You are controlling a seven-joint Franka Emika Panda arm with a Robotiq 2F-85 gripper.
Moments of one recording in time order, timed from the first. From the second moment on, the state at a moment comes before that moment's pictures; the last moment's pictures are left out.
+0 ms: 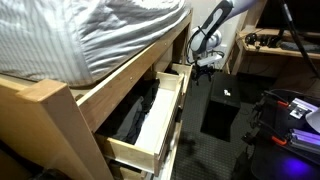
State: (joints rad) arm -0.06 0.88 -0.17 -1.78 0.11 2.28 0.30
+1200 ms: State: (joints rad) arm -0.24 0.96 0.11 -1.94 0.32 3.14 0.21
